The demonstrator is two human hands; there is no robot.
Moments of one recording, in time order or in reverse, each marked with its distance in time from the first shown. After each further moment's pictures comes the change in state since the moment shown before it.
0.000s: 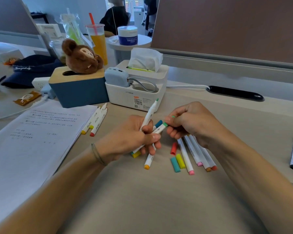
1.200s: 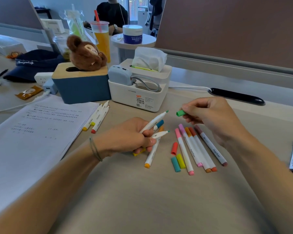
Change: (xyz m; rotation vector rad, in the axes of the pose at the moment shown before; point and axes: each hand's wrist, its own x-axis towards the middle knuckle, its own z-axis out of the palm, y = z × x) left_hand -0.002 0.005 -0.007 0.297 -0.047 -0.104; right_hand 0.001 0.012 -0.033 0.004 0.172 -0.221
